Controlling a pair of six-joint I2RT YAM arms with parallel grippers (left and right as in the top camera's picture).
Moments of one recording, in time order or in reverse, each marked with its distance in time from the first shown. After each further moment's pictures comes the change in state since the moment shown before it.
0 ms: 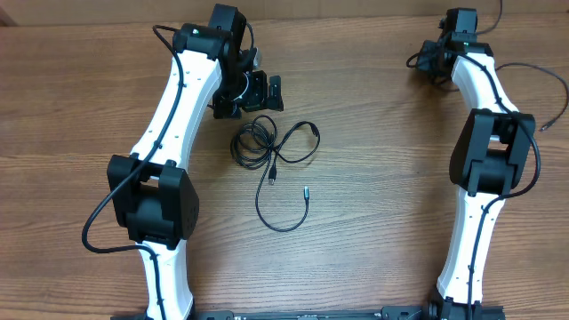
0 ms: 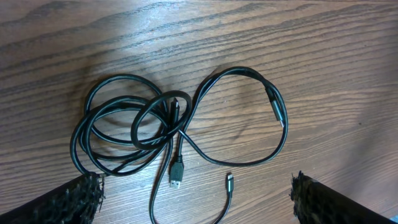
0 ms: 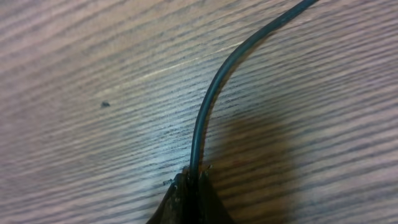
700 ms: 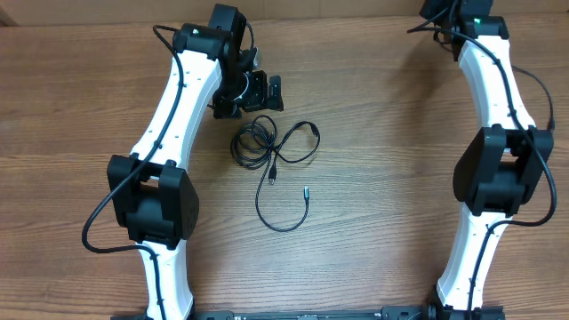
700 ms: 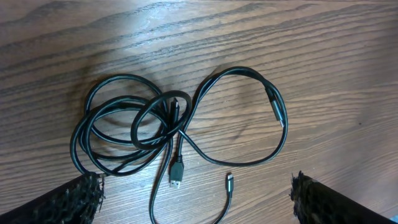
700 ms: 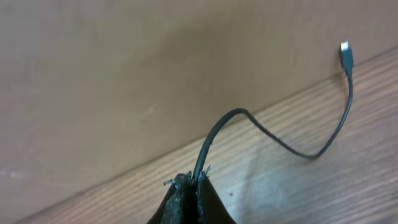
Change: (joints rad) left arm 0.000 0.000 0.000 0.000 0.000 0.000; right arm 0.065 -0.239 0.002 0.129 0.047 0.174
